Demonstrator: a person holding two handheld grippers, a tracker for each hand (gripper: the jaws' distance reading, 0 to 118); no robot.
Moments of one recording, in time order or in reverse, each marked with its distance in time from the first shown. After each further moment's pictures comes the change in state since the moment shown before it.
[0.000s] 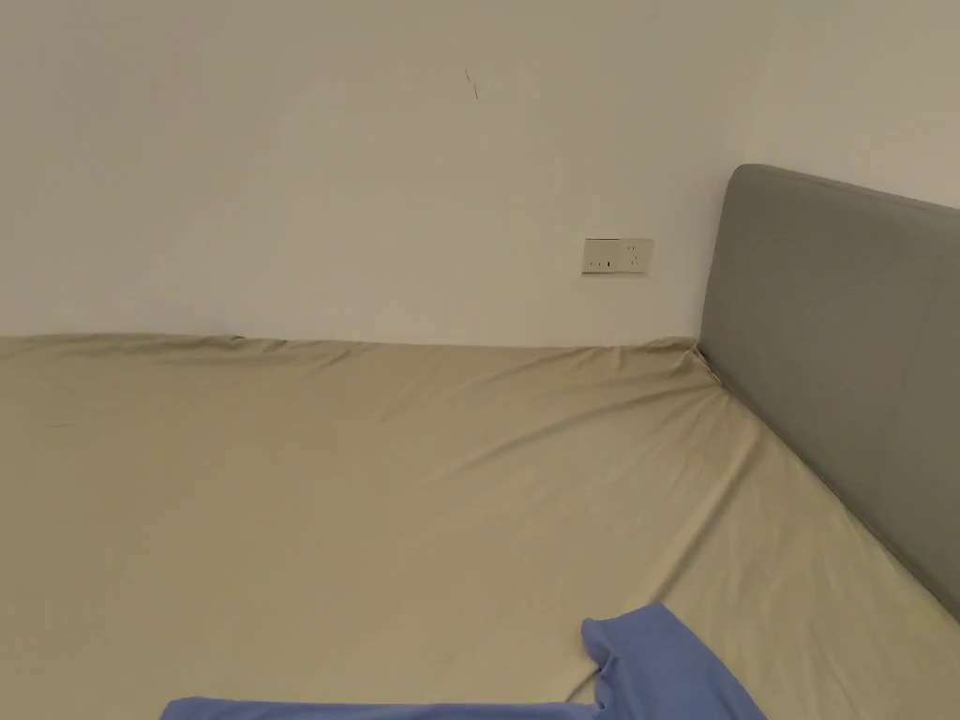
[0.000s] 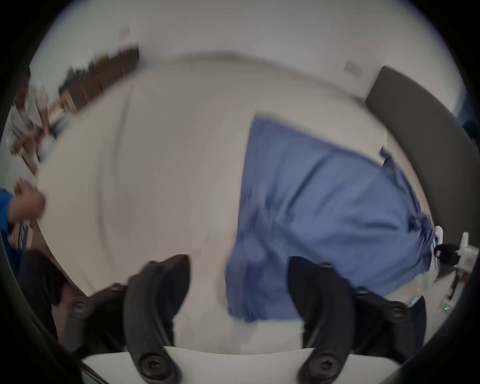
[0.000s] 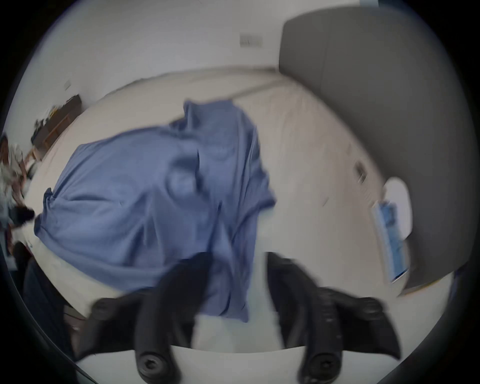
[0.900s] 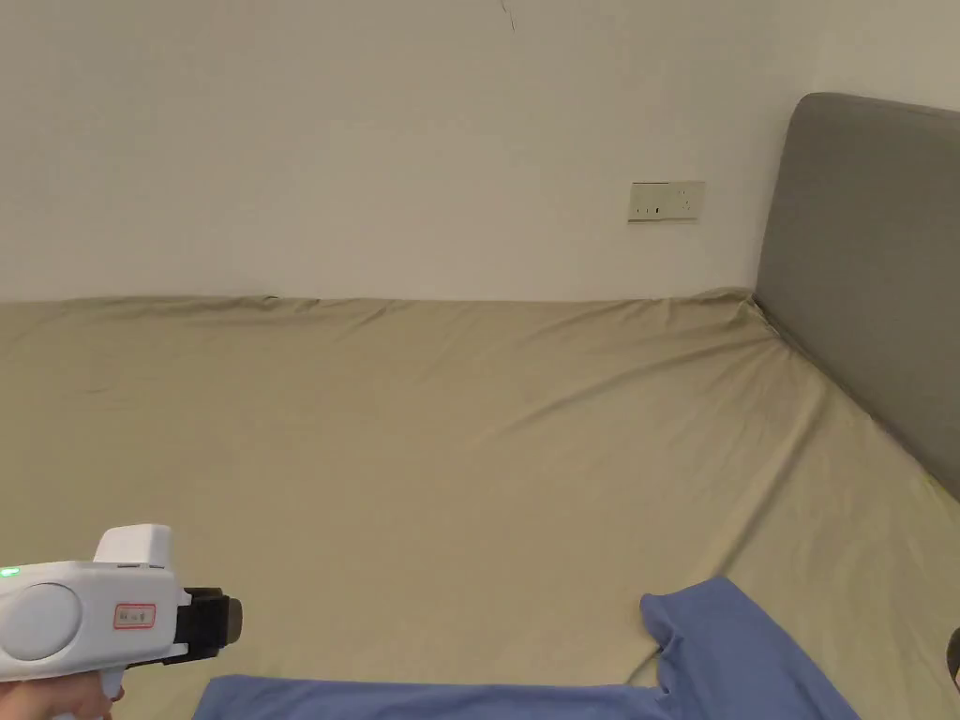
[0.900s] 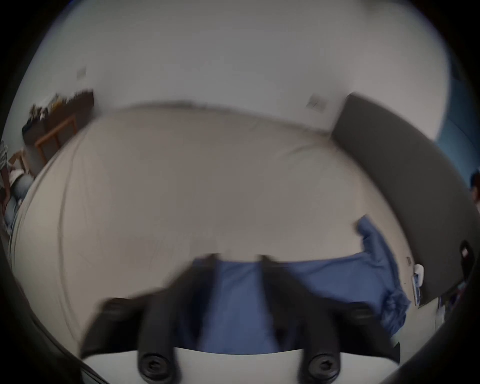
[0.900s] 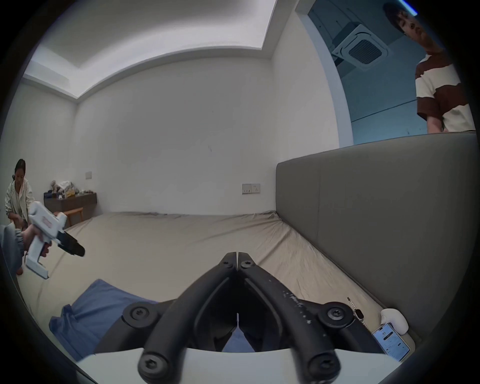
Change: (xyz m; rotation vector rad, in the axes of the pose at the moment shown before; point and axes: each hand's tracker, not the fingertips) left arm 0.054 0.237 -0.122 -0.014 -0.174 -0.050; right arm -0.039 0.110 0.056 0.731 0.026 -0.140
